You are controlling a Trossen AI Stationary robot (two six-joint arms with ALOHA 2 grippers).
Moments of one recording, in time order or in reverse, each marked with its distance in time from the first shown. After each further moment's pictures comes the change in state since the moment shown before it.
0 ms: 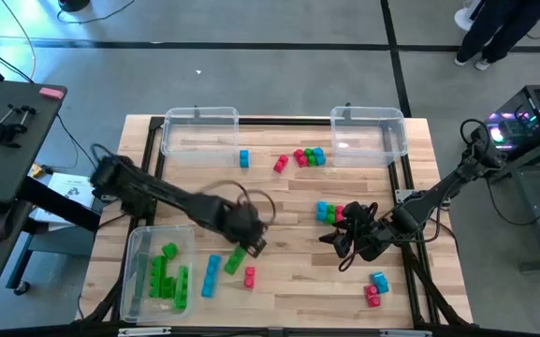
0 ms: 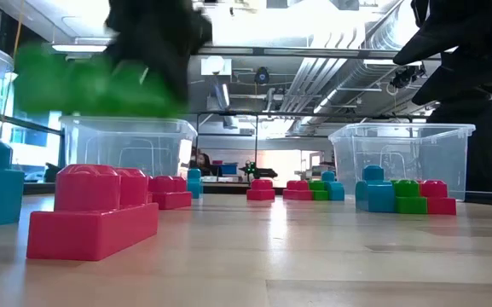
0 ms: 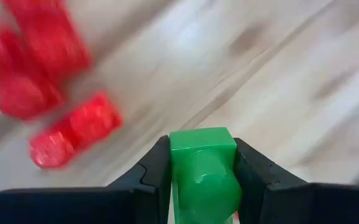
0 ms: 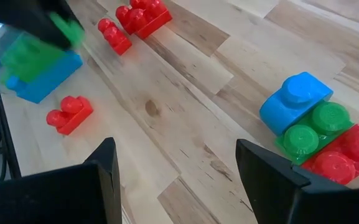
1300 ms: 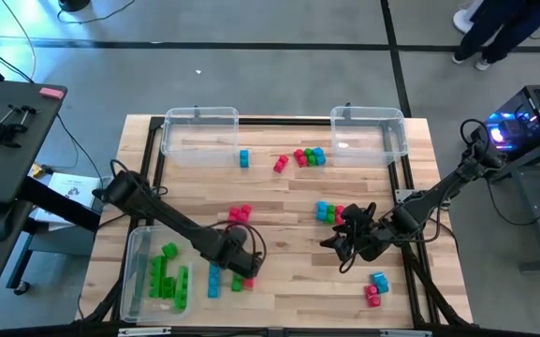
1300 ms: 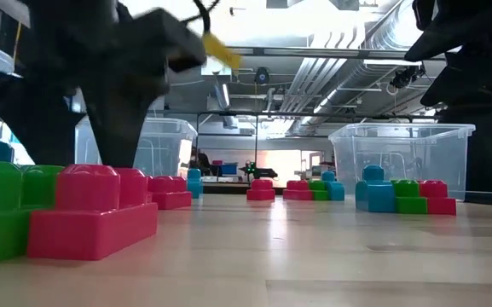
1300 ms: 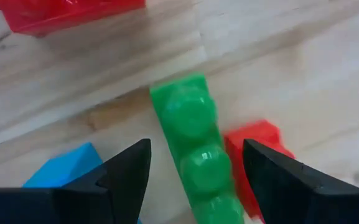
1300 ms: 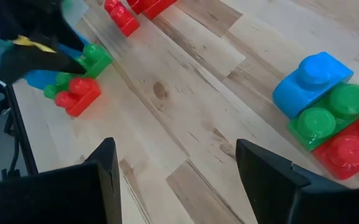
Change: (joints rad) left arm -0.180 0.204 0.002 -0.014 -0.006 -0.491; right arm 0.000 0.000 0.000 0.014 -0.078 -0.007
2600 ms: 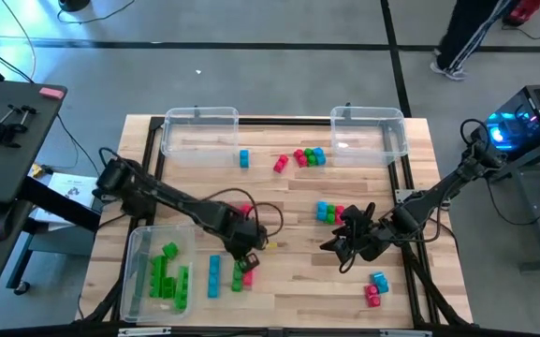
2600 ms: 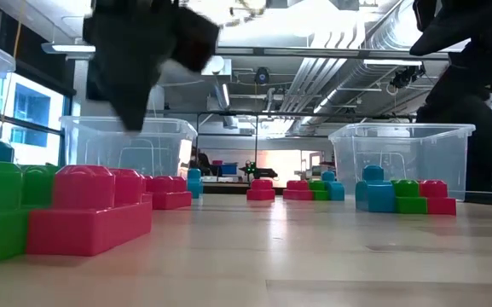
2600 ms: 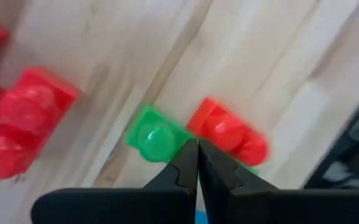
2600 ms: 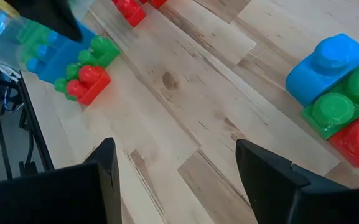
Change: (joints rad) left arm 0.149 -0.122 -0.001 0.026 0.238 0.757; right arm 0.000 0.000 0.000 0.020 -0.049 0.025
